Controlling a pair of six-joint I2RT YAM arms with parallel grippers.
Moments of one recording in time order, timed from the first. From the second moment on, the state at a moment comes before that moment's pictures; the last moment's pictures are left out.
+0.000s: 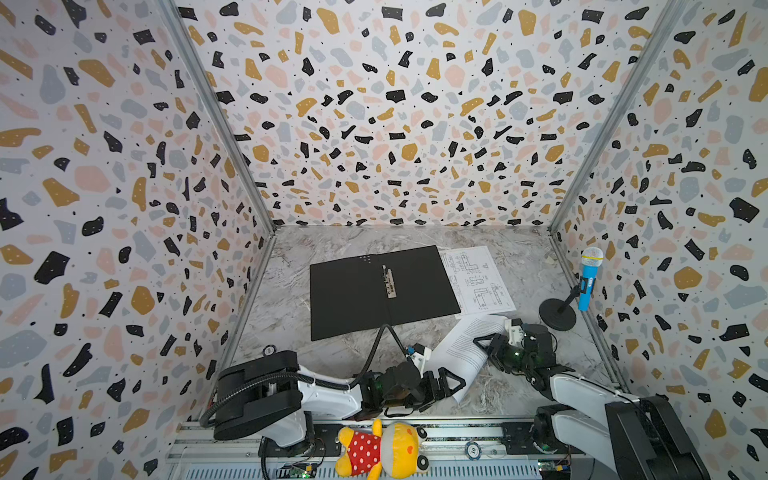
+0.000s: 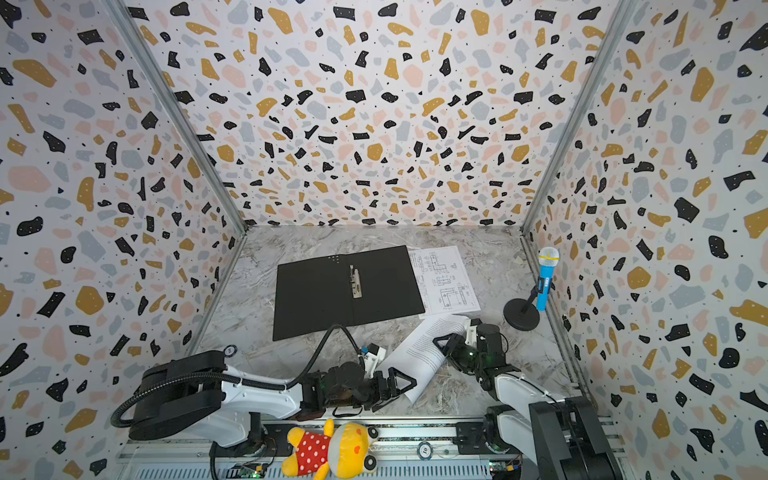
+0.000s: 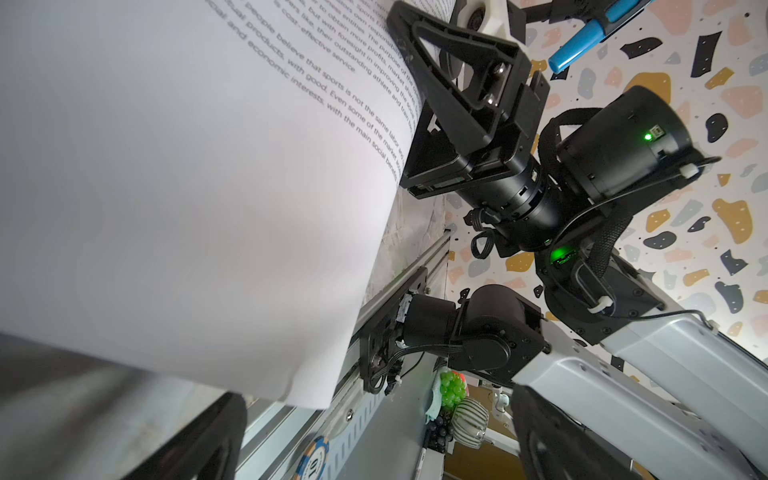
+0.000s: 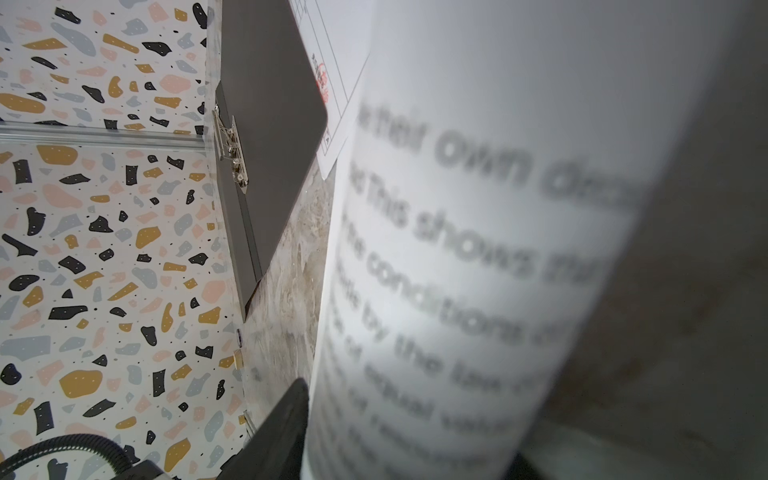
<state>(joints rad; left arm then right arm) -1.28 1.47 0.41 0.65 0.11 -1.46 0.16 1.10 0.12 0.25 -0.57 0.92</state>
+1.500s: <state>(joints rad) -1.32 1.66 0.37 1.03 -0.07 -1.64 0.16 0.97 0.10 0.15 -0.56 0.95</state>
